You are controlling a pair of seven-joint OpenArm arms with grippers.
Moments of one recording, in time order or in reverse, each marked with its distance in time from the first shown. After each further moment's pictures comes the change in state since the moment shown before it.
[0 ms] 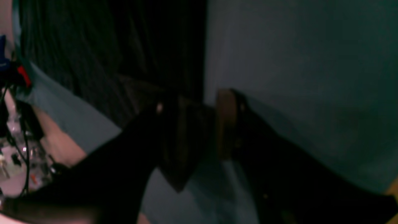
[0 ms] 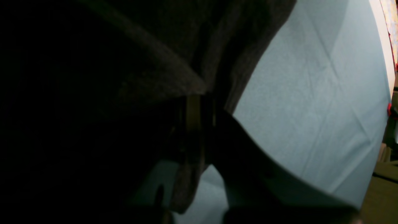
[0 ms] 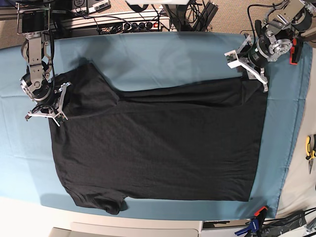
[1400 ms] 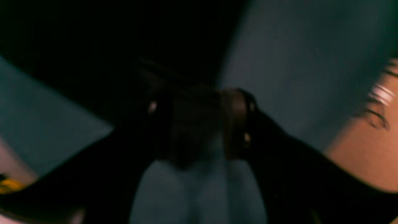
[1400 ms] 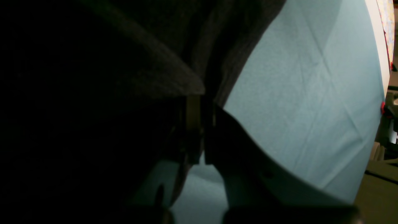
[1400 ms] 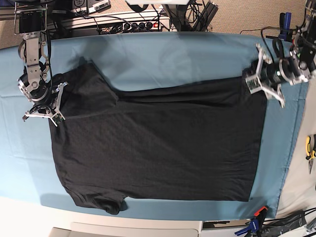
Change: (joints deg) left arm -1.3 -0.2 -20.1 2.0 -34.5 -23.6 8.7; right arm -0.2 1.5 0.0 0.0 0.0 0.0 0.0
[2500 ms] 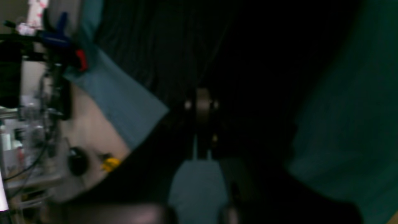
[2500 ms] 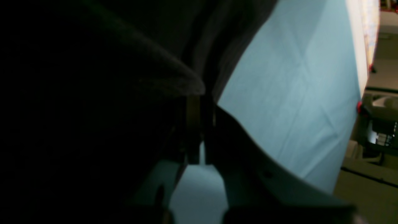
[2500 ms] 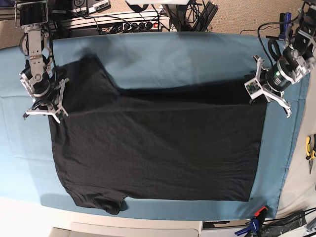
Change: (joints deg) left arm 0.5 -0.2 0.0 4.5 16.4 16.1 -10.7; right arm -3.7 0.1 0.0 7.9 -1.7 -2.3 -3.0
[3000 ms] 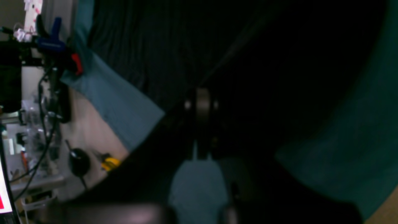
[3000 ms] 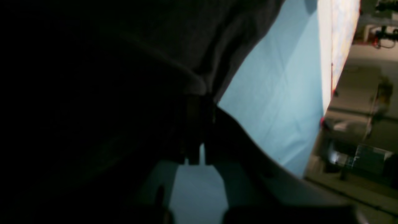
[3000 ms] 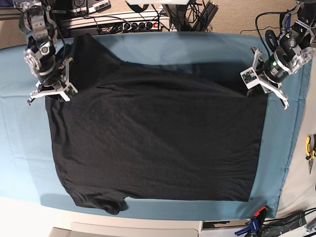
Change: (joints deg) left arm 5.4 -0.1 0.0 5.5 4.9 2.9 0.7; right arm -14.2 1.6 0.0 14.0 -4.1 -2.2 -1.7
